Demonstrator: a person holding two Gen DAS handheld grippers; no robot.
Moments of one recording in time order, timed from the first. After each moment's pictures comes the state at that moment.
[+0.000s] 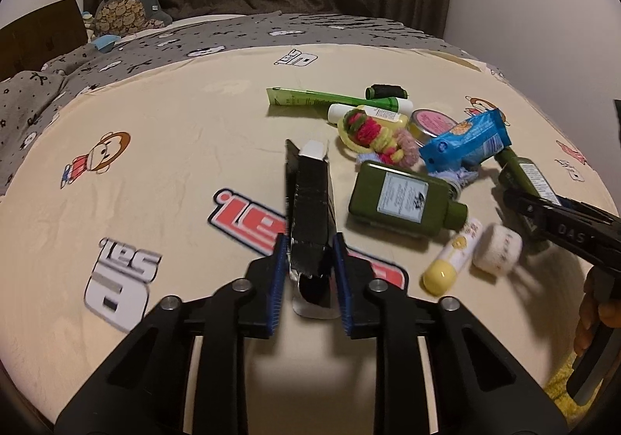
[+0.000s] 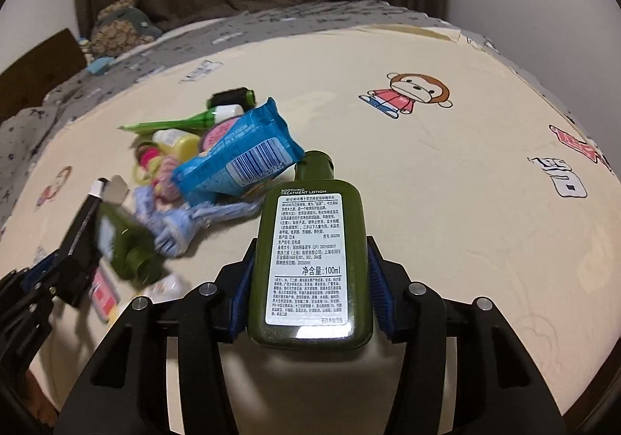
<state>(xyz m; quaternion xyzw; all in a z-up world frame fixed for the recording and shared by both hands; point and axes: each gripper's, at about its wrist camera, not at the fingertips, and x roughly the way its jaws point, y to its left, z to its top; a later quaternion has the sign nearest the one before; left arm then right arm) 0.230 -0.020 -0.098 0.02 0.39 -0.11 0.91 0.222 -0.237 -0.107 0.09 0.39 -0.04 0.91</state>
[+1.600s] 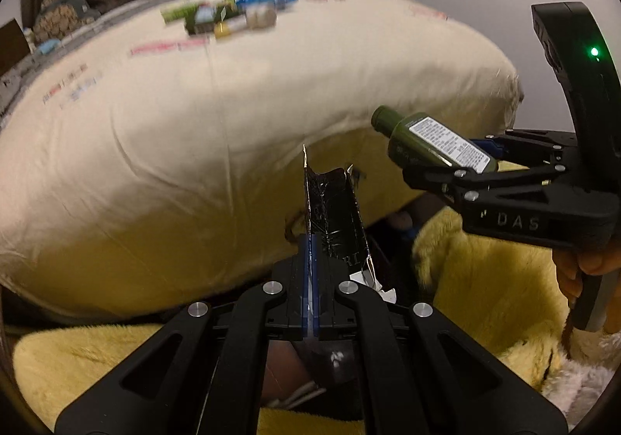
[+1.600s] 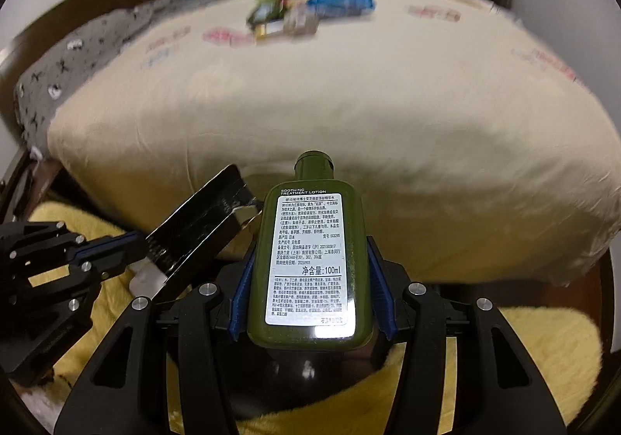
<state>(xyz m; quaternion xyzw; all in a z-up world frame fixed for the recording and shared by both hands) -0.033 -0.065 -0.146 0.09 0.45 -0.24 0.86 -0.014 -0.202 -0.166 0.03 0.48 0.08 0.87</state>
